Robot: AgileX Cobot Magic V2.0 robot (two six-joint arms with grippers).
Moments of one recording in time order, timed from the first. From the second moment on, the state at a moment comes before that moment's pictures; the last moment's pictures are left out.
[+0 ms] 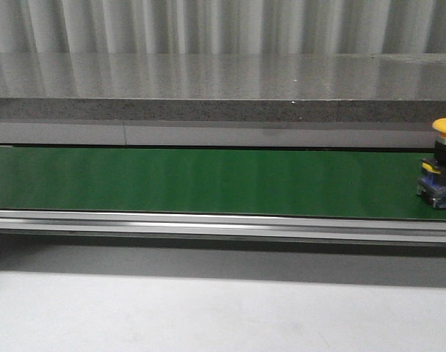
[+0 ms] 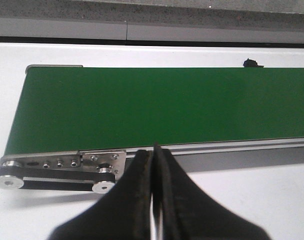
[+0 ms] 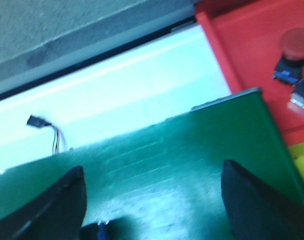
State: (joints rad) left arm -0.24 0.40 -0.38 -0.13 0.49 0.04; right arm -0.34 1.12 -0.92 0.41 0.67 -0.13
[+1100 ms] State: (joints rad) left arm -0.24 0.40 -0.38 -0.13 0.49 0.04; right arm -0.13 1.41 -0.90 0.24 0.69 -0.17
